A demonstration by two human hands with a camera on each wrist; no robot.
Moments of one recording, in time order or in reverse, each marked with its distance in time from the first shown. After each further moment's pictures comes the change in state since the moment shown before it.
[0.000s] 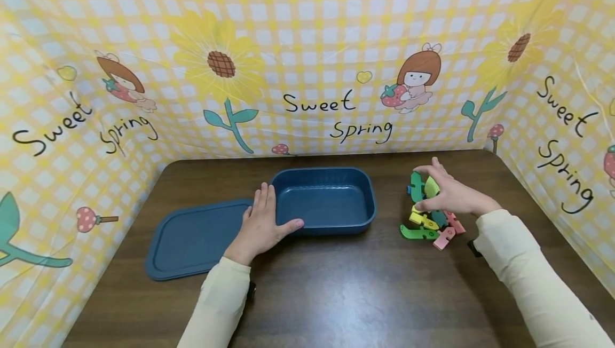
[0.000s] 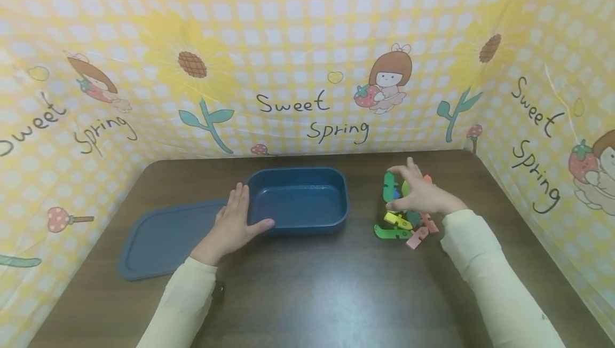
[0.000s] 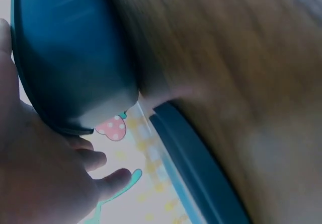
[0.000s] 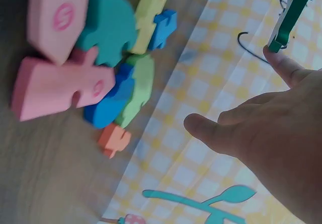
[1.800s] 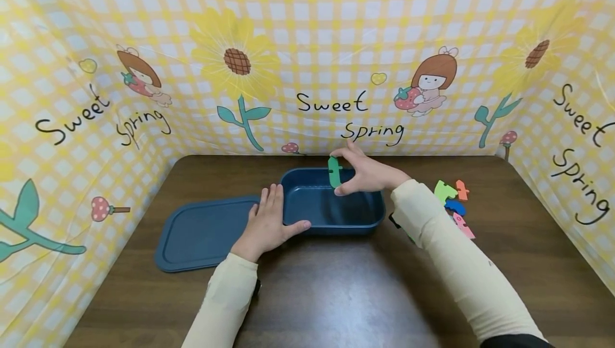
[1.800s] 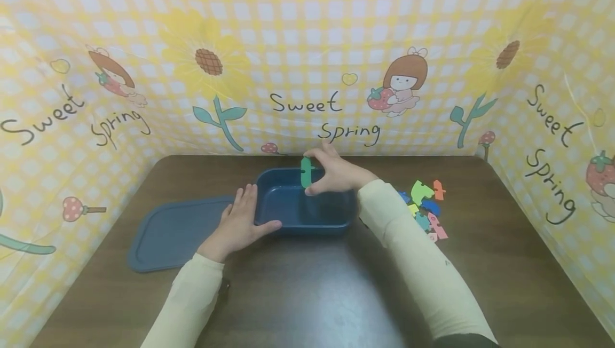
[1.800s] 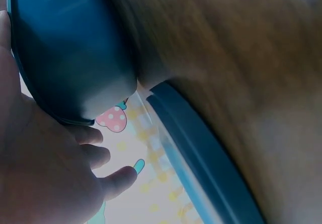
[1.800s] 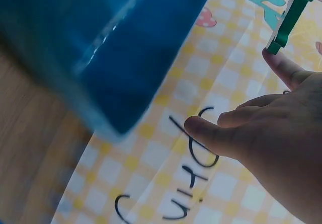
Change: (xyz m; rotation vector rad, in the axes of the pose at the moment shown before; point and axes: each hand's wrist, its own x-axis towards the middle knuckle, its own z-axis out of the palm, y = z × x) left_hand -0.006 0.000 -0.005 0.029 -0.008 -0.020; right_hand 0.116 -0.139 0.058 -0.064 -0.125 -0.213
